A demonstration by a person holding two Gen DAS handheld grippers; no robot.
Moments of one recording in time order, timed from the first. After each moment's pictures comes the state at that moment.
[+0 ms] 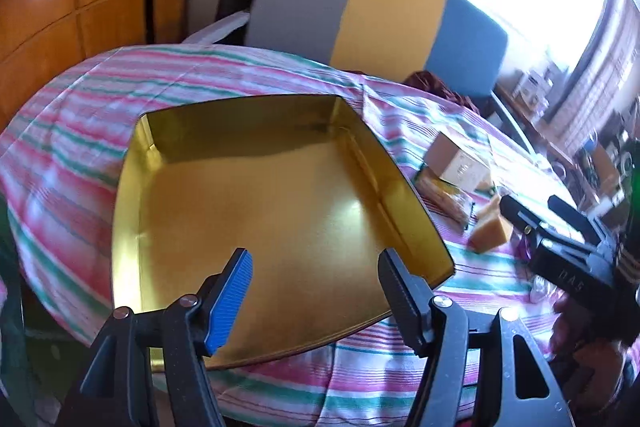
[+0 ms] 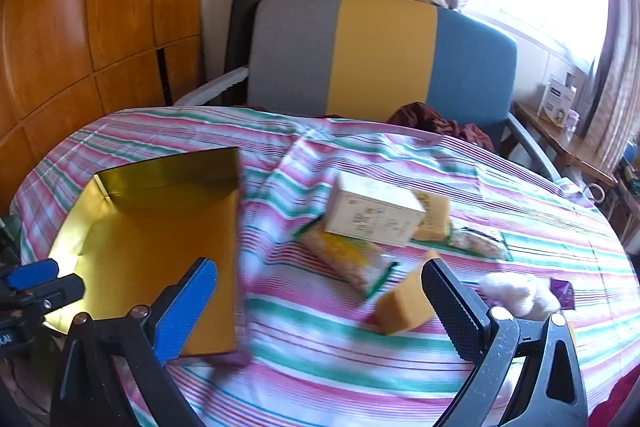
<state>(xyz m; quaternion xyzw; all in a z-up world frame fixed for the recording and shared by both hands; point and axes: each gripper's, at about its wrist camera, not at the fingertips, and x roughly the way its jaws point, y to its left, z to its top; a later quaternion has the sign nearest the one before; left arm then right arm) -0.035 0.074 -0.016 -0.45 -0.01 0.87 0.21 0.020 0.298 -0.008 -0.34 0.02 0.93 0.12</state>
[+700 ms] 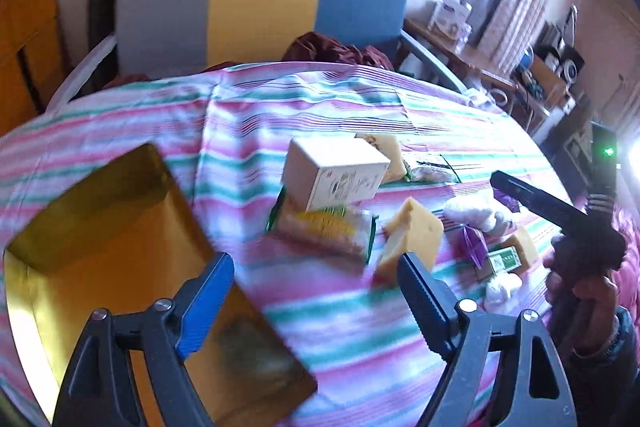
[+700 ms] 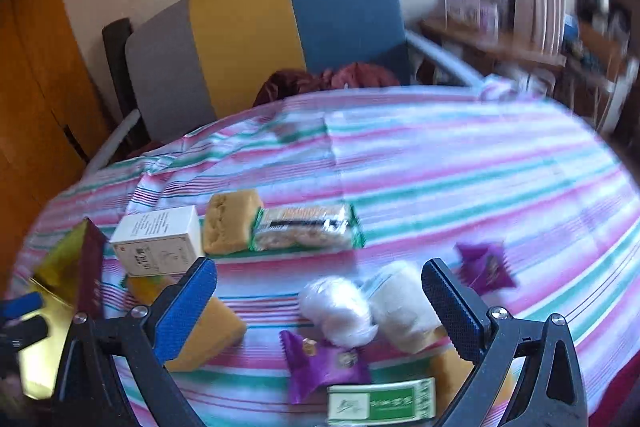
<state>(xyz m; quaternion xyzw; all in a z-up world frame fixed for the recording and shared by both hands) -0.084 0.252 -0.006 -0.46 0.10 0.81 0.36 0.054 0.520 -0.029 -0.36 0.20 0.89 0.21</state>
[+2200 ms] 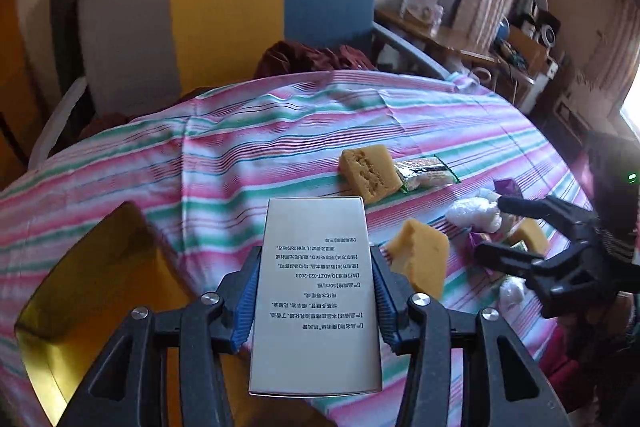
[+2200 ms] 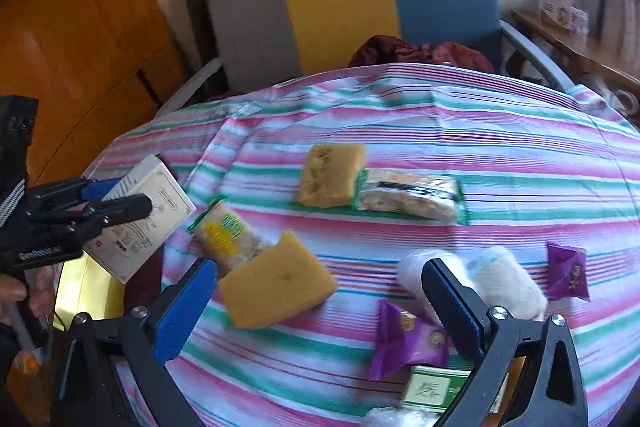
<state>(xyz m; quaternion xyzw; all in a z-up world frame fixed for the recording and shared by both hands) -0.094 0.262 0.001 -0.43 0.14 0.80 0.39 0.032 0.466 -0.037 -0.40 0.16 0.90 0.05</state>
